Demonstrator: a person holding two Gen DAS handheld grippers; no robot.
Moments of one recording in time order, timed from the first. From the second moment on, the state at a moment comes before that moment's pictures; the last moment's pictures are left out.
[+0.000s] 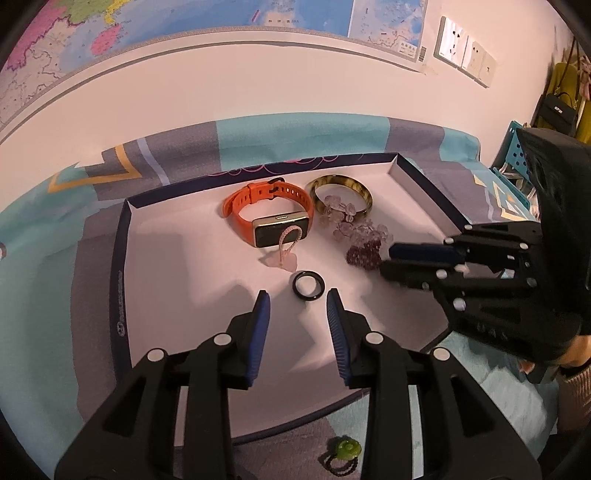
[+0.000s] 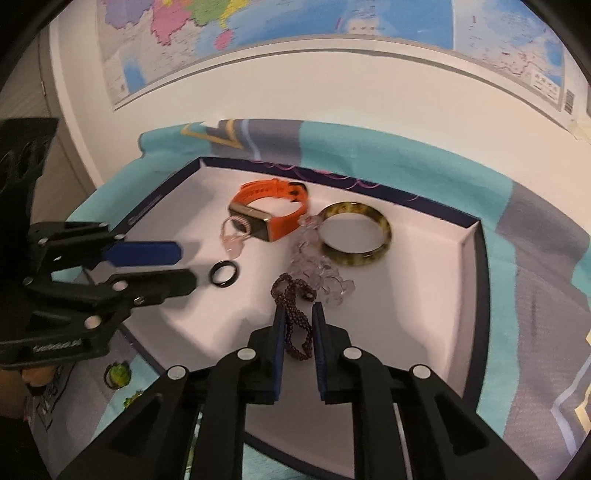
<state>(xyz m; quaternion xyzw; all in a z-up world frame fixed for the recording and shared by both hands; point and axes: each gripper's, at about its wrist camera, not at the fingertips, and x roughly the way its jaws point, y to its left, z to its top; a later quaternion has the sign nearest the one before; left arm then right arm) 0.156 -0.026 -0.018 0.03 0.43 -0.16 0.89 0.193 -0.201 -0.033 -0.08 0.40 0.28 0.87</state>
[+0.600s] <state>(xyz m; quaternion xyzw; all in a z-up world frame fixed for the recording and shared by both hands) 0.070 -0.004 0.003 0.05 0.39 -0.17 0.91 0.109 -0.222 -0.004 -0.05 0.36 0.37 0.85</state>
